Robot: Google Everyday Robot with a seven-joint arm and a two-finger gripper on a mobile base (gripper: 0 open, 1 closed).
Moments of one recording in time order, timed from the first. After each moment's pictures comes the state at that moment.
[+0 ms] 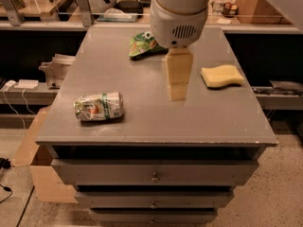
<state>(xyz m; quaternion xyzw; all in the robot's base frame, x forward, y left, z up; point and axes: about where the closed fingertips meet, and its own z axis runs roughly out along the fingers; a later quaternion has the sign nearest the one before) 0.492 -0.035 0.979 -0.76 0.64 -0.06 0.13</state>
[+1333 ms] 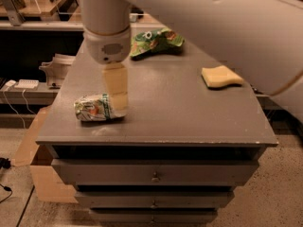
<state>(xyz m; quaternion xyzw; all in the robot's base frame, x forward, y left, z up) 0.509 0.081 0.929 -0.81 0.59 -0.03 0.08</state>
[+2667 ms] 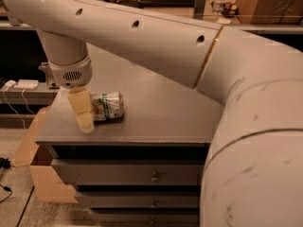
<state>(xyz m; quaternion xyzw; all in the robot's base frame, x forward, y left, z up) 0.519 0.169 0.854 -0.81 0.58 -0.01 0.04</state>
